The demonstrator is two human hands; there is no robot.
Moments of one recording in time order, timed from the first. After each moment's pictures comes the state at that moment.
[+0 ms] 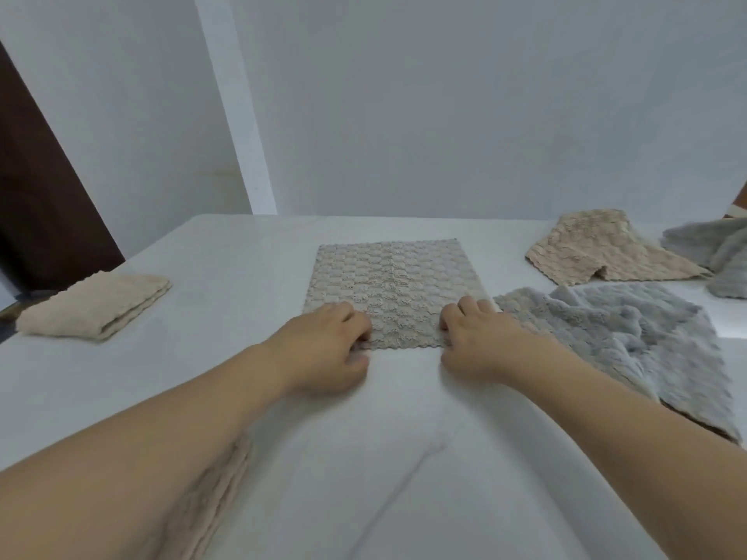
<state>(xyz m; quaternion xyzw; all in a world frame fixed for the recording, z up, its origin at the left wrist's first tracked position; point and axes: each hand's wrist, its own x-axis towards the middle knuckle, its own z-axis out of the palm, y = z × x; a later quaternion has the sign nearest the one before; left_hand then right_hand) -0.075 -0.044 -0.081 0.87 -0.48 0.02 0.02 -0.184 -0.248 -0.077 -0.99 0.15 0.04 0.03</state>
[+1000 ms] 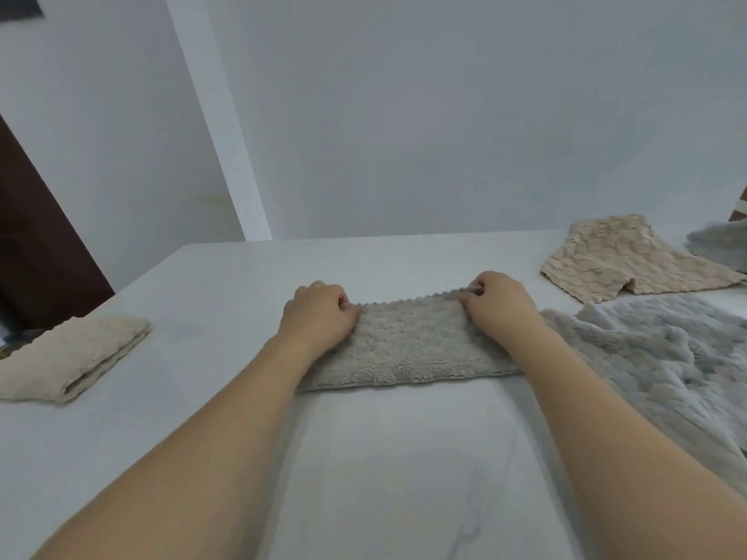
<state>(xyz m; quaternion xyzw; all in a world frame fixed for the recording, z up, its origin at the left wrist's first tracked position) 0.020 -0.101 -0.085 0.94 -0.28 0.05 0.18 -0.101 -0.315 -0.093 -0.90 0.30 -0.19 0.26</state>
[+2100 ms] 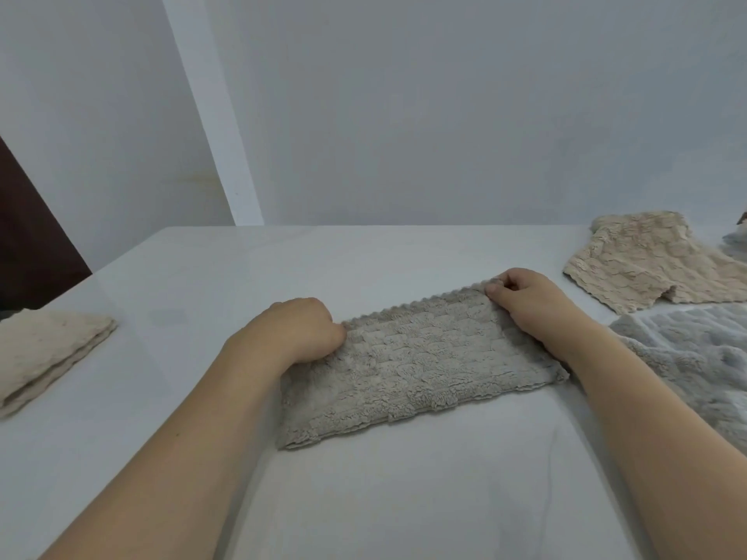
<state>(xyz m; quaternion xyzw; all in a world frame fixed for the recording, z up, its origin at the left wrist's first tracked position) 0.034 -0.093 -0.072 0.96 -0.24 -0.13 0.03 -0.087 -0.352 -0.105 -0.84 0.26 -0.18 0.44</state>
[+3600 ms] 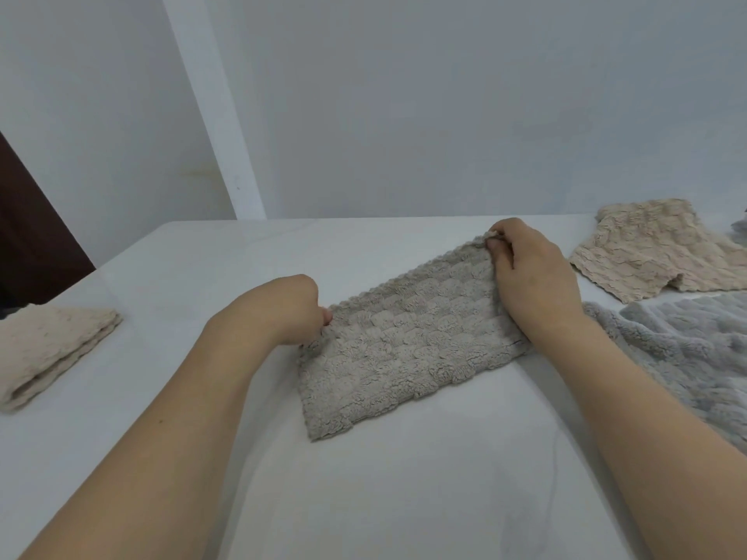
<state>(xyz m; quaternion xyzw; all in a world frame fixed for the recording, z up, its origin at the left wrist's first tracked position) 0.036 -0.082 -0.053 0.96 -0.26 -0.09 0.01 -0.081 -0.330 -0.091 -0.88 0.21 -0.38 0.18</state>
